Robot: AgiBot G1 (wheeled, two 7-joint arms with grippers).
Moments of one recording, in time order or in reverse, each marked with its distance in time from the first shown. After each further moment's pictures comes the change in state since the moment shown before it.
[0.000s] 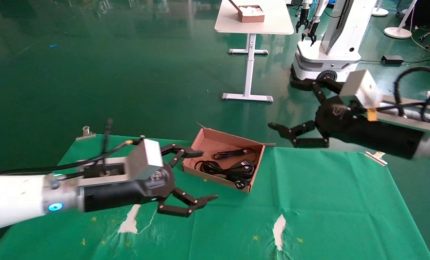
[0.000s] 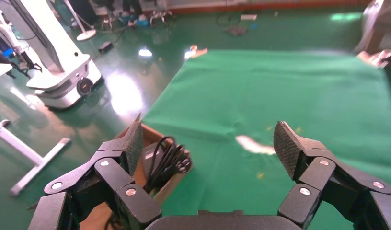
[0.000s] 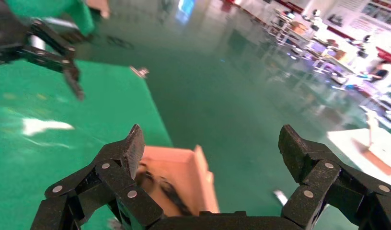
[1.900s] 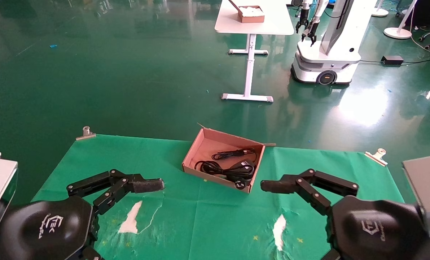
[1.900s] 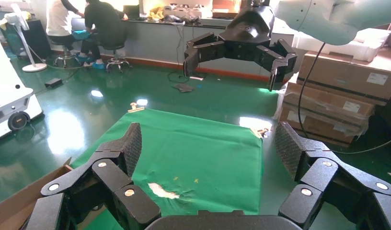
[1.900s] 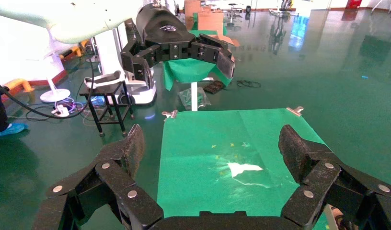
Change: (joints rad) left arm 0.264 -0.319 -0.258 -0.341 -0.372 0.258 -0.282; right arm -0.377 0.221 0.138 0.542 0.270 -0.266 0.467
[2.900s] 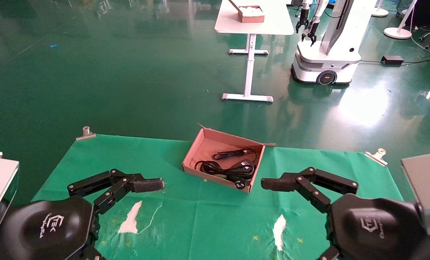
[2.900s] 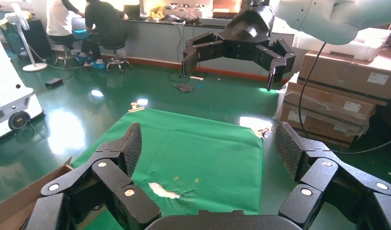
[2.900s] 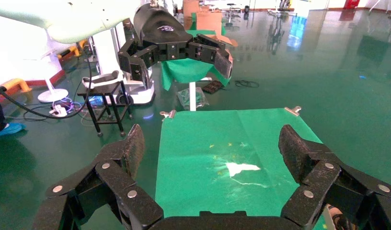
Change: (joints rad) left arm -0.002 0.002 0.002 0.002 0.003 -0.002 0.001; right arm 0.004 -0.003 -0.002 -0.006 -0.004 0.003 -0.003
